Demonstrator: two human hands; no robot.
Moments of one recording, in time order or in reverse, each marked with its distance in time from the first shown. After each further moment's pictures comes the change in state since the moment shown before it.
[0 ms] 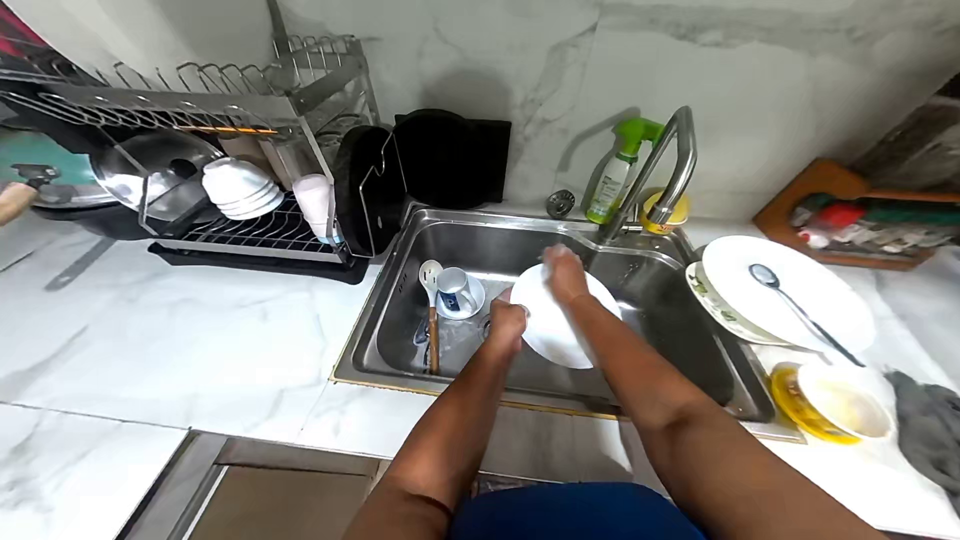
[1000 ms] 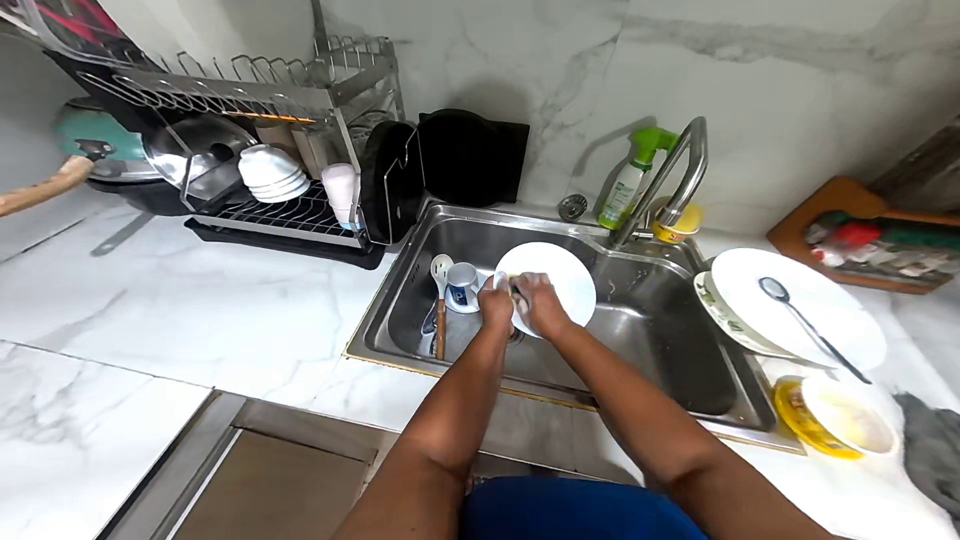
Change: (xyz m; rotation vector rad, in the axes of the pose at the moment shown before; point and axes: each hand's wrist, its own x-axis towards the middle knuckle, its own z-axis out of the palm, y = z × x) left_hand 0.029 -0.009 -0.013 -0.200 0.315 0.151; right_hand -0.042 -0.035 0.025 0.167 -0.085 -0.269
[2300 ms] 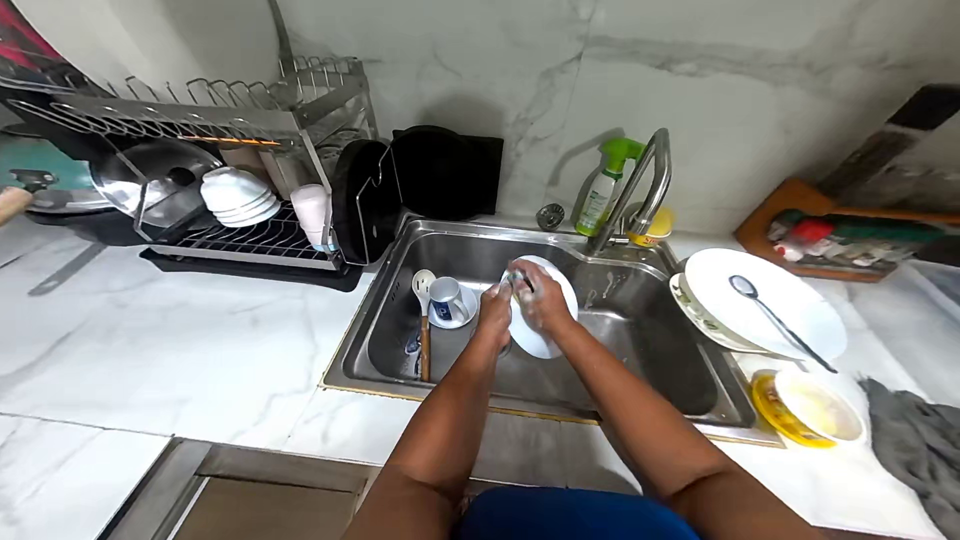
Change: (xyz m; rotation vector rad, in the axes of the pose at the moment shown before) left_hand -0.004 0.013 0.016 -0.101 -0.330 0.006; right_hand 0.005 -0.012 -0.047 0.265 0.294 -0.006
